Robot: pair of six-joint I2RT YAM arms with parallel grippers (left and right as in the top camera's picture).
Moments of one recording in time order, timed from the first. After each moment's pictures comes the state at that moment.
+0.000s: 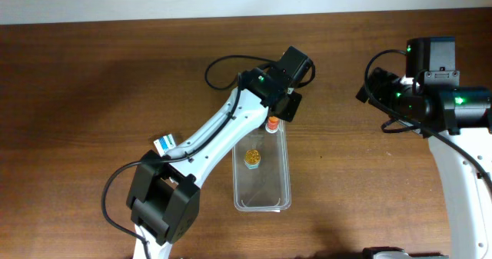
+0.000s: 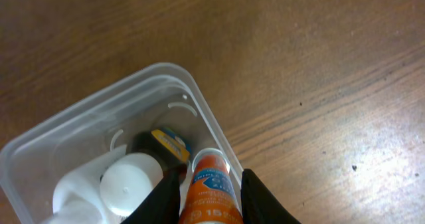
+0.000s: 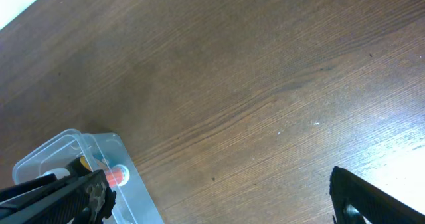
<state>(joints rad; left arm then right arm) -0.72 2.07 1.86 -0.92 -0.11 -0.22 -0.02 1.39 1.52 -1.17 0.06 0.55</state>
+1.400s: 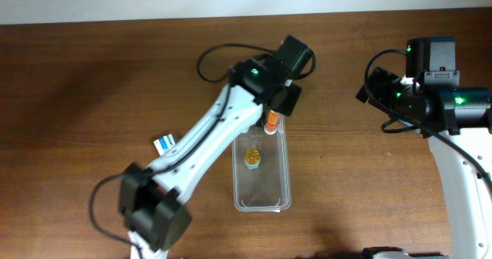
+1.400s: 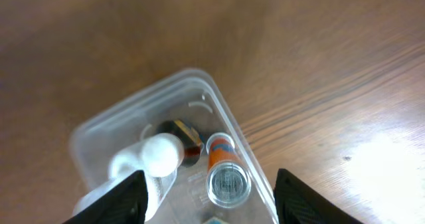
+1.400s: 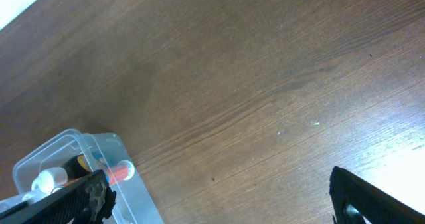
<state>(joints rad) -0.72 1.99 1.99 -1.06 -0.15 -0.21 -0.02 1.39 1.52 -1.17 0.06 0.55</state>
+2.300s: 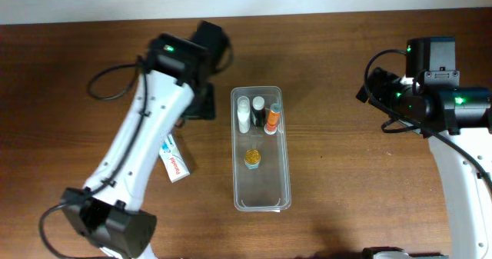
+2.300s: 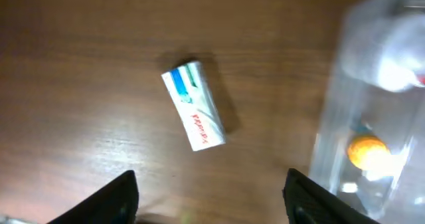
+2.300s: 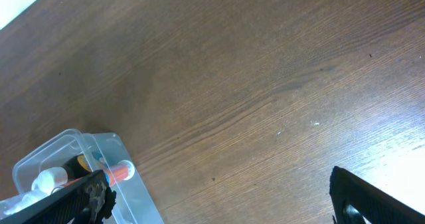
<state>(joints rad) -0.42 1.85 1.99 -1.63 -0.26 -0.47 -0.02 1.39 1.52 -1.17 0.06 0.55</state>
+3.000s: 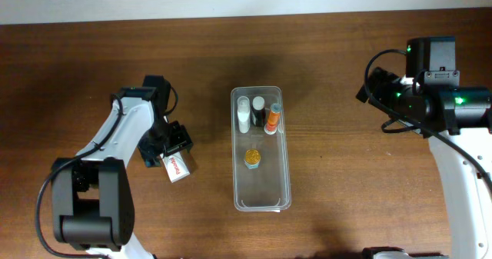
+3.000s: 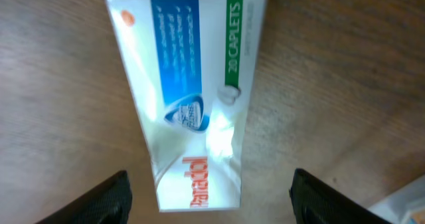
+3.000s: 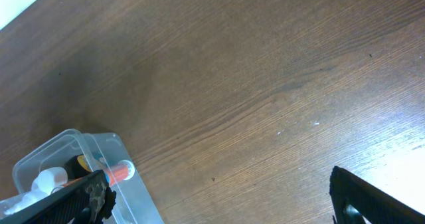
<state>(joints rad) -0.09 1.85 1.25 -1.08 0.09 -0.53 -0.02 1.39 1.52 -1.17 0.06 0.55</state>
